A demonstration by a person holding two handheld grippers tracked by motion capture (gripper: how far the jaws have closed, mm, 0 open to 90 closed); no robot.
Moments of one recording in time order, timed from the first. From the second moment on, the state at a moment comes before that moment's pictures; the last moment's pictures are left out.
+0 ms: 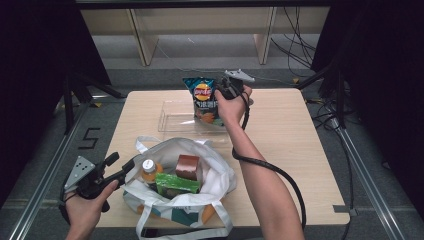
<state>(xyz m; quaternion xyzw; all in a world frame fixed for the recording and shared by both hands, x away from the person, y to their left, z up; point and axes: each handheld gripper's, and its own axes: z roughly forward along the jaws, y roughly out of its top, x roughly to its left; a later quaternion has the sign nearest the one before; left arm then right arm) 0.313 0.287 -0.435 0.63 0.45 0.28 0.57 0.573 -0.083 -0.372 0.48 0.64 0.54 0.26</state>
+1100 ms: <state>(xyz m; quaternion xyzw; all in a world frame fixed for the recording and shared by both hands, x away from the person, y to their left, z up) 0.312 0.285 -0.434 0.63 0.45 0.28 0.57 0.551 -0.092 -0.359 0.48 0.64 0.54 0.27</state>
